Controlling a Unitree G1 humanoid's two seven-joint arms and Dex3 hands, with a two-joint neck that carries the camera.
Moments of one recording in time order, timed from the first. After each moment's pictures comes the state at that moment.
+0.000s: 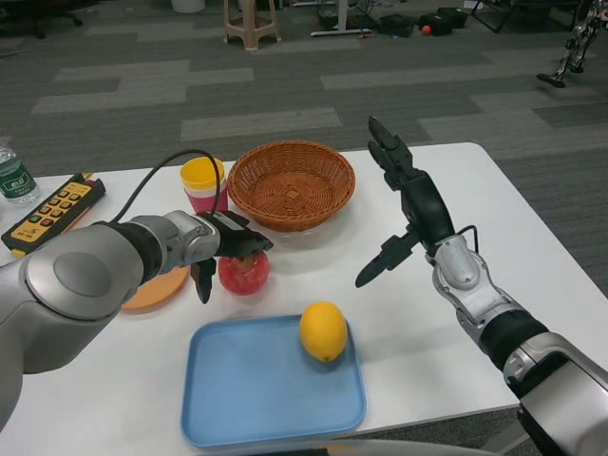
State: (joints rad) left arm -1.24 0.15 -2.09 1.26 -0.30 -0.26 0.00; right arm -0.47 -0.48 0.41 0.72 0.27 -0.81 -0.14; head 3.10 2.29
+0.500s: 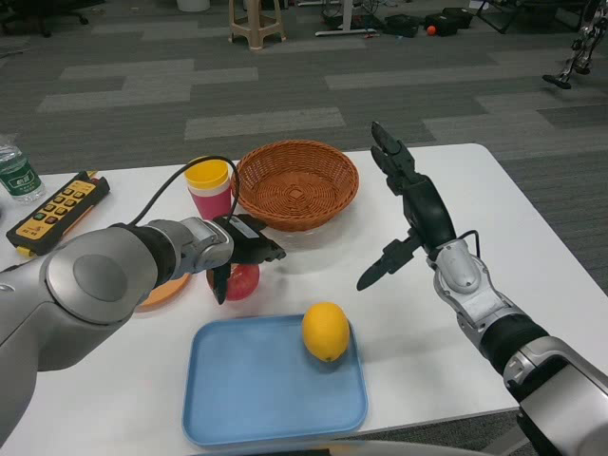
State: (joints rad) left arm -1.24 0.12 -2.14 1.24 -0.30 -0.27 0.07; right arm -0.47 -0.47 0.41 0.74 0.27 -0.81 -0.14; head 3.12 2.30
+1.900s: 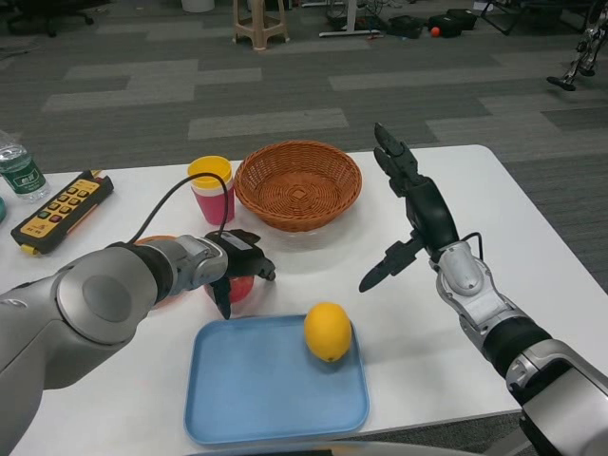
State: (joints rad) left arm -1.16 0.11 -2.21 1.31 -0.47 -0.29 0.08; right arm -0.47 -0.47 0.42 0.74 0.27 -0.81 -0.14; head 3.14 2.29
